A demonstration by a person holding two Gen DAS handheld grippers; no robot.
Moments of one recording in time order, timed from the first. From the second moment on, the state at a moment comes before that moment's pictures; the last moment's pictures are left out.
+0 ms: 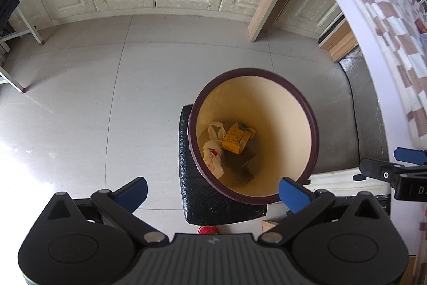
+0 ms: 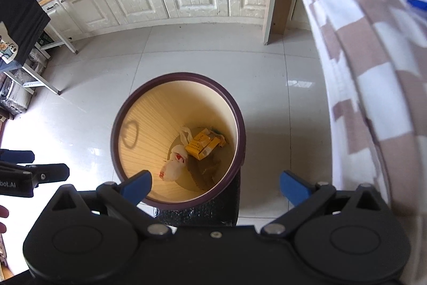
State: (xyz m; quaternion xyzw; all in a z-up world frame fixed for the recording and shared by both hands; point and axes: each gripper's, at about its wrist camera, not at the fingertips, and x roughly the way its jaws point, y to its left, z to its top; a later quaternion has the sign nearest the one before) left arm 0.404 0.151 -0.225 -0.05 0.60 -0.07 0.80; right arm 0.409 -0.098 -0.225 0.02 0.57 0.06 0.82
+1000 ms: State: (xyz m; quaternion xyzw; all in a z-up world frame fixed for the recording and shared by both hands) left arm 0.292 0.079 -0.068 -0.06 0.44 -0.05 0.90; right arm 0.294 -0.165 -0.057 0.02 0.39 0.09 0.91
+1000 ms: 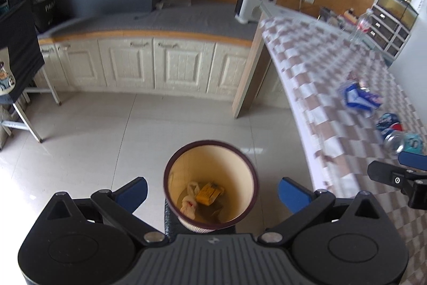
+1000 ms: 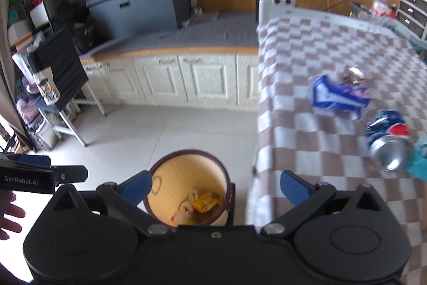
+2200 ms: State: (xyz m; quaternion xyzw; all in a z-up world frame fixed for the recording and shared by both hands) left arm 0.203 -0.236 -0.001 -0.01 0.32 -0.22 0.92; right arm 0.084 -0.475 -0.010 0.04 0.25 -0.07 0.97
